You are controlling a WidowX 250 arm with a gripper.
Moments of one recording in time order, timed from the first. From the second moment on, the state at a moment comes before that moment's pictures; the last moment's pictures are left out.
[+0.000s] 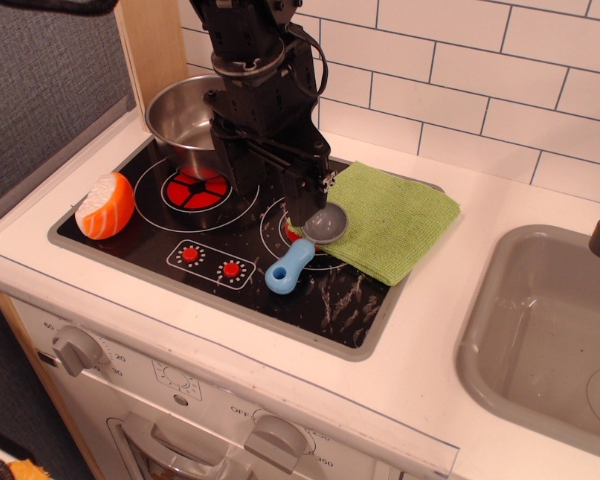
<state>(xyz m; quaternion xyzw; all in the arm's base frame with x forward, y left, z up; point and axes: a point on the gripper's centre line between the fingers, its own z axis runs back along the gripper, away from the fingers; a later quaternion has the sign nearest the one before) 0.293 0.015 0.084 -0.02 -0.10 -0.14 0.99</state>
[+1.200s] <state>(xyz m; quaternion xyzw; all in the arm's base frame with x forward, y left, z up) 0.284 0.019 0.007 0.02 -0.06 -0.11 0.99</state>
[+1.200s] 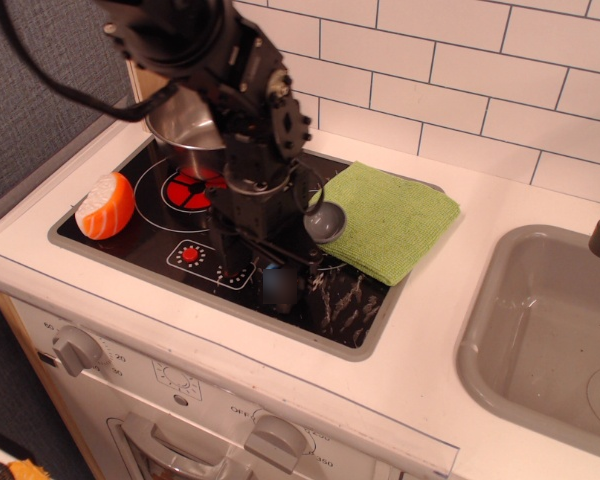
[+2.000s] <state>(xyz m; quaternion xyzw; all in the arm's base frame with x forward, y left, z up) 0.281 -0.003 0.063 0.00 -0.11 -0.11 0.99</state>
